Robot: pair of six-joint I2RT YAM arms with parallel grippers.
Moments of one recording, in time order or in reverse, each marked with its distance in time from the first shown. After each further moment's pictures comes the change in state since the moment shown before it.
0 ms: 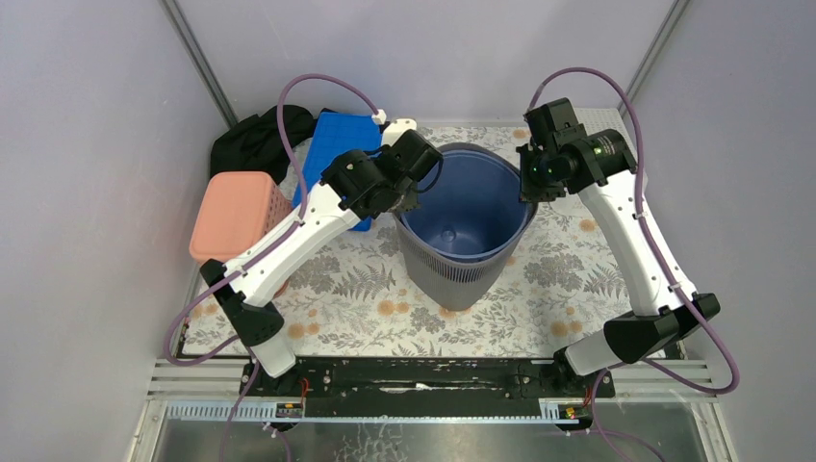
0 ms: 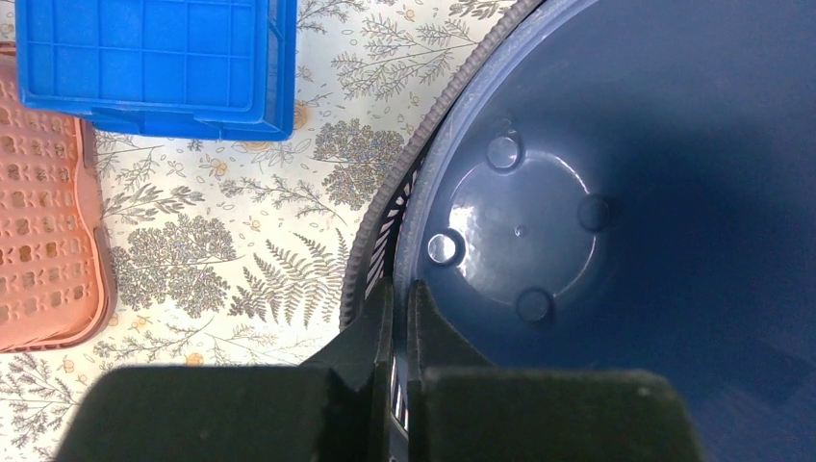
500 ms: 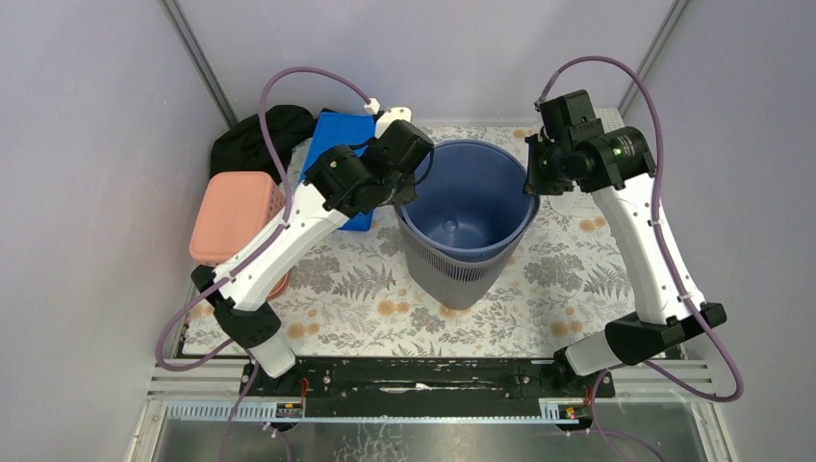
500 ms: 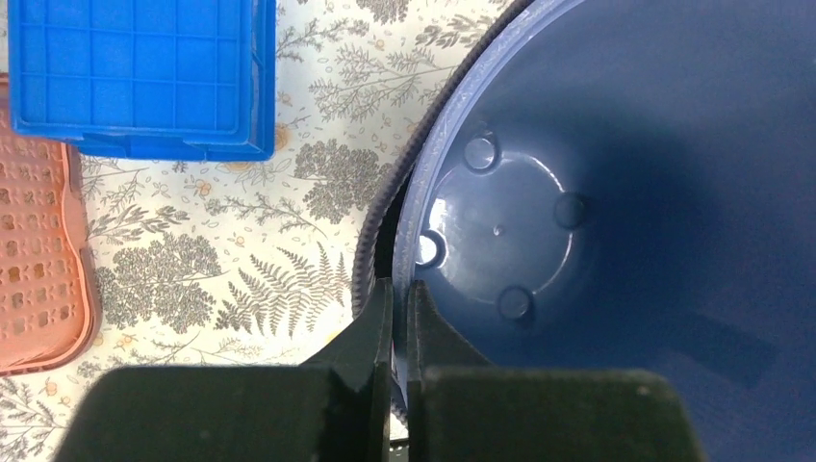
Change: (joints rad) left arm 0.006 -0.015 0.071 0.000 0.042 0.023; right arm -0.005 0.001 0.113 -0.051 -0.014 0.008
